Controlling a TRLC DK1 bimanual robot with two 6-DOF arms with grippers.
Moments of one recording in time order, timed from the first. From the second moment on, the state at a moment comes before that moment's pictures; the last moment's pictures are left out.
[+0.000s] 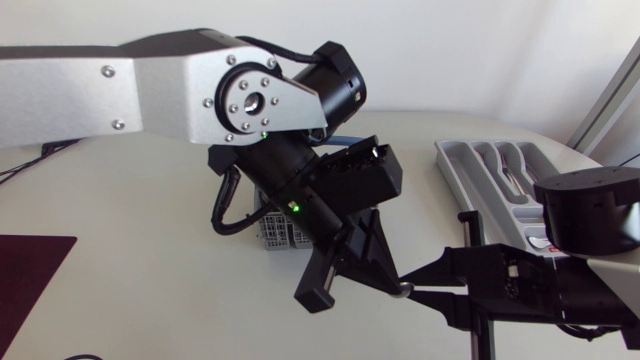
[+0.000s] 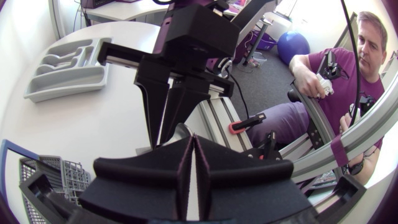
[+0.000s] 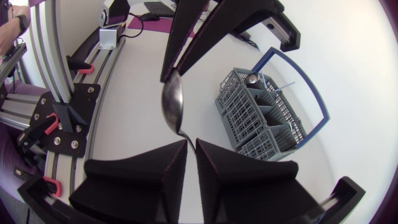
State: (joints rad) left arm -0.85 1.74 1.47 -0.95 0.78 0.81; right arm 0.49 0.81 0.50 -0.45 -0.53 -0.81
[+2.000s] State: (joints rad) left arm -0.70 1.60 1.29 -0.57 0.03 0.42; right arm -0.68 1.39 0.43 0.23 -0.39 -1.35
